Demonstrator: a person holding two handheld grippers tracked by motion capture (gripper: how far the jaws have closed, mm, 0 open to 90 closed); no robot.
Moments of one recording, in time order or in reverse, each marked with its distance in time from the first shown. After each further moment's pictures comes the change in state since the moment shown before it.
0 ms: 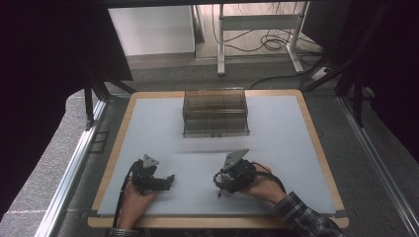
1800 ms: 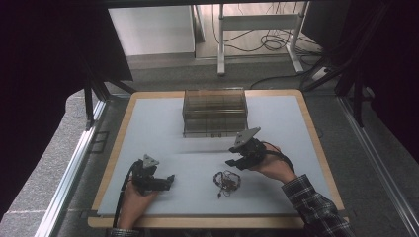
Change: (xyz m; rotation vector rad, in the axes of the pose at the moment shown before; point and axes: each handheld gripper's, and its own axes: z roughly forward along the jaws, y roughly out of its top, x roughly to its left) left arm 0.000 0.000 0.000 0.000 0.001 0.003; right arm -0.053 0.010 -0.034 -0.037 -0.076 -0.030
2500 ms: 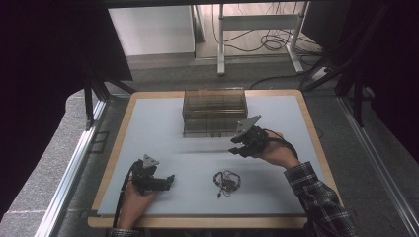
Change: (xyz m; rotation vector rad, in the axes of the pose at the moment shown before) left arm 0.000 0.000 0.000 0.000 0.000 -0.003; right arm -0.027 0.019 -0.015 0.039 -0.016 -0.085
